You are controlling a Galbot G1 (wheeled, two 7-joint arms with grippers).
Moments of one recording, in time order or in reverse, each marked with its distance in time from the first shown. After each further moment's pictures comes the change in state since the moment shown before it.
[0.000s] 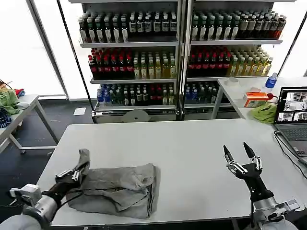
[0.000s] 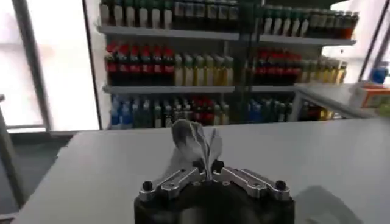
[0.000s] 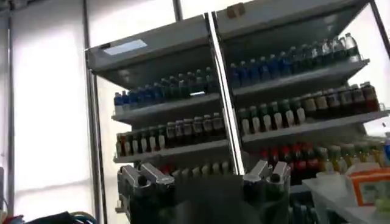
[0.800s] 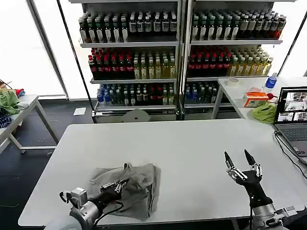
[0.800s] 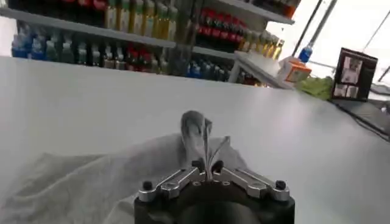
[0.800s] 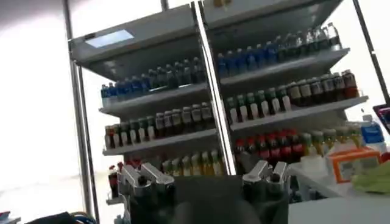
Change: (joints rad) left arm -0.254 0.009 0.456 0.078 -0.116 0.018 -0.110; right arm -0.028 0.060 0.010 -0.020 -0.024 -0.006 -0.012
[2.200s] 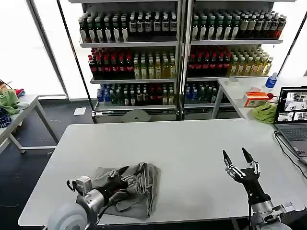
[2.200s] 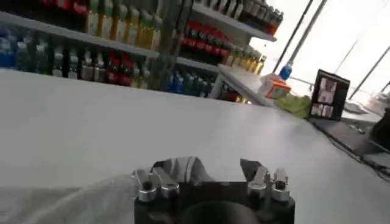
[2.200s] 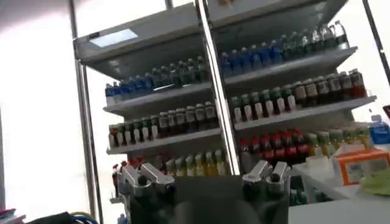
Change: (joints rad) left arm -0.073 -0.046 -0.038 -0.012 -0.063 0.046 0.031; right arm 0.035 -0.020 -0.022 -0.013 0.004 -0.006 -0.001
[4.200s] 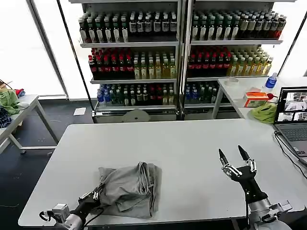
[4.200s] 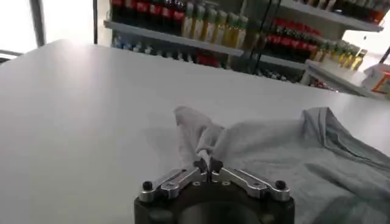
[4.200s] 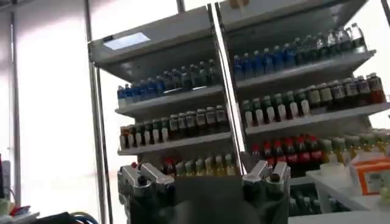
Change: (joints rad) left arm 0.298 -0.197 -0.244 0.144 0.306 -0.138 0.093; right arm 0.014 -0.026 -0.031 0.001 -0.007 0.020 -0.008
